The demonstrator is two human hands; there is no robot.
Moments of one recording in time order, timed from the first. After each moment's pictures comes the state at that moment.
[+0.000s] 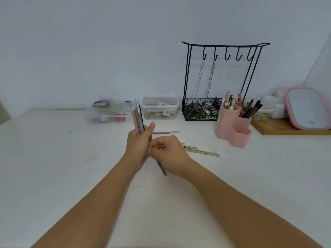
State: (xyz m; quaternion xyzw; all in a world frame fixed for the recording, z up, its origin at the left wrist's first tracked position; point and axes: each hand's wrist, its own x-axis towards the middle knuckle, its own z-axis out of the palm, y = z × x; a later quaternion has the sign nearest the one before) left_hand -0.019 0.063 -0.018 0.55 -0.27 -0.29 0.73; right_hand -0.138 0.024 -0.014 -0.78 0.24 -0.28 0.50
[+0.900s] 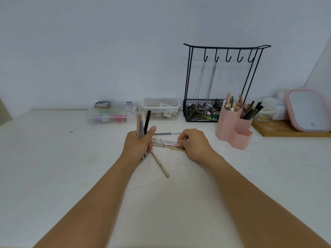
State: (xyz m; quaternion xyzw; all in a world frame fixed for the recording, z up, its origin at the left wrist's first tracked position) left_hand -0.008 0.070 -0.019 0.66 -0.33 -0.21 0.64; right_hand -0.167 -0.049 -0.011 -0.85 0.40 -0.23 0.24
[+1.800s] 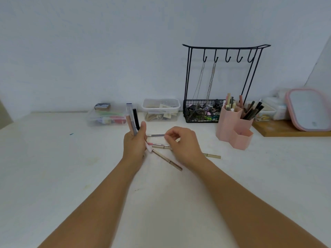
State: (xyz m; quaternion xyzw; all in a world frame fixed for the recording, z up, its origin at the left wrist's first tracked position) left_hand -0.011 0.064 -0.018 0.62 -0.22 -0.21 0.72; right_hand -0.147 -0.016 -0.011 -0.81 0.29 -0.39 0.32
